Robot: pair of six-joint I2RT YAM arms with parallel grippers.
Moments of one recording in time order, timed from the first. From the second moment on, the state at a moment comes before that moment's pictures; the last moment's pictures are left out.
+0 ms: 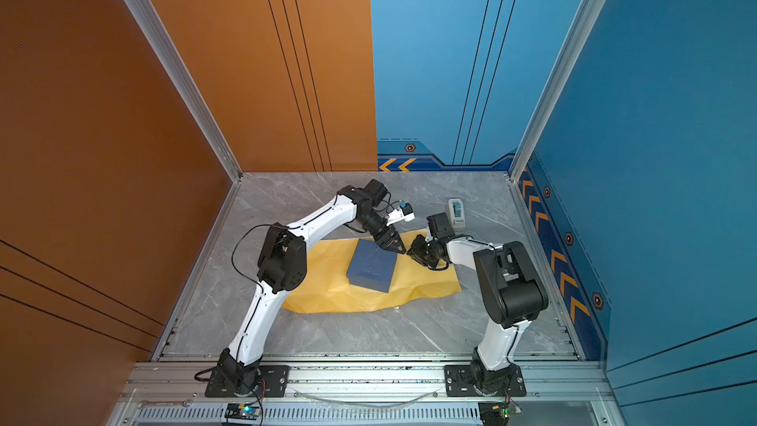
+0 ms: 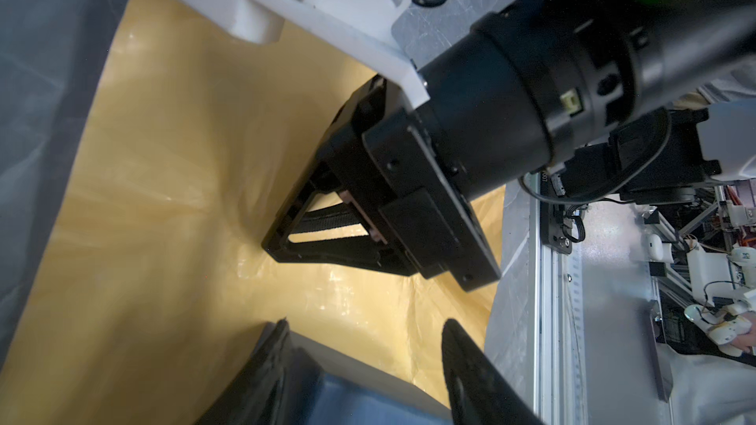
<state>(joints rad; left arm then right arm) -0.61 2.40 2.16 -1.05 0.79 0.38 0.28 1.77 0.90 -0.15 -0.39 0.81</state>
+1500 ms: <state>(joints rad) -0.41 2.10 1.71 -1.06 0.74 0.30 0.30 1.74 0.90 -0.16 -0.34 0.81</state>
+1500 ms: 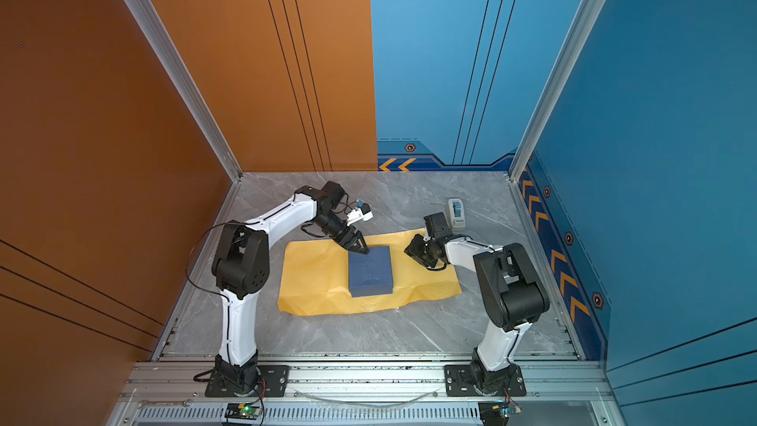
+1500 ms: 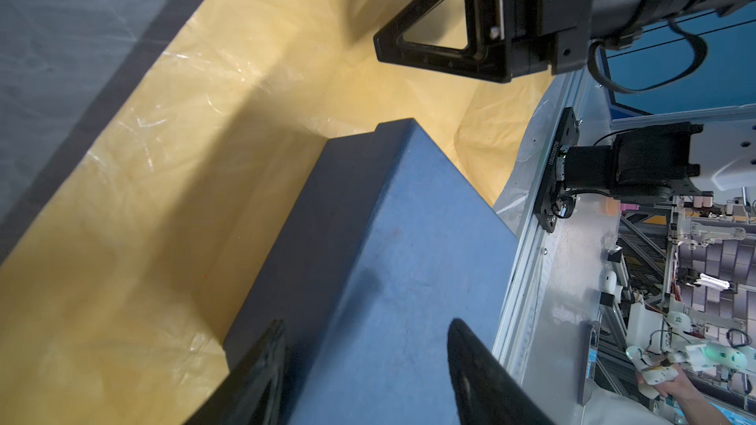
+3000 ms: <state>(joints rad) -0.22 1.58 0.78 -0.34 0.37 -0.44 0.55 1.59 0.92 -0.30 -0.36 0.72</state>
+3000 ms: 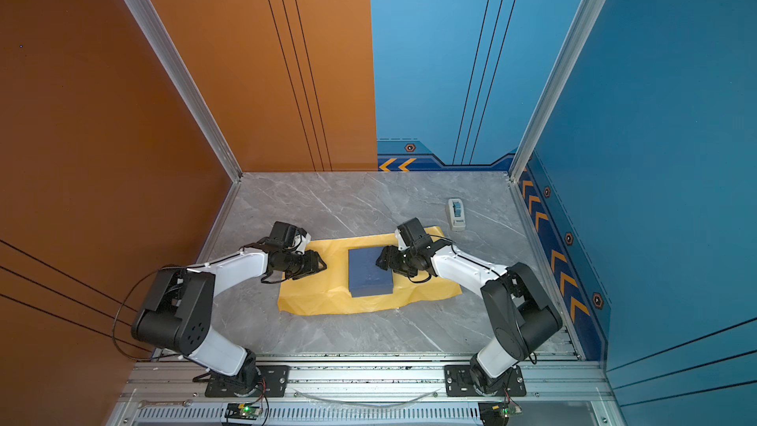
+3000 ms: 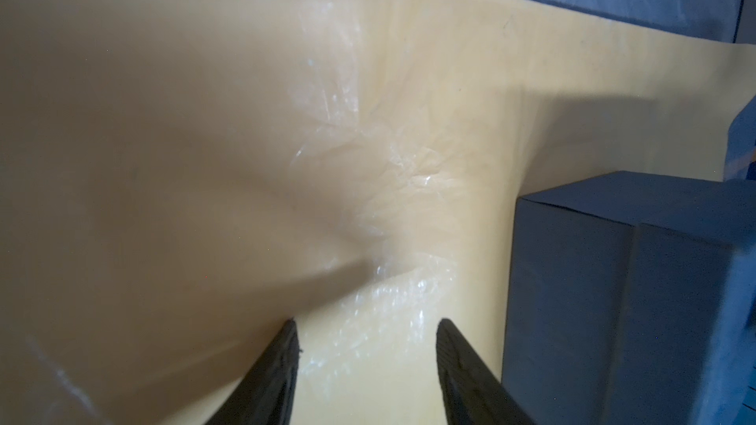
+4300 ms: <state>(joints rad) -0.22 1.54 0.75 -0.34 0.31 -0.44 0.84 1.24 0.90 -0.43 -0.07 0.70</state>
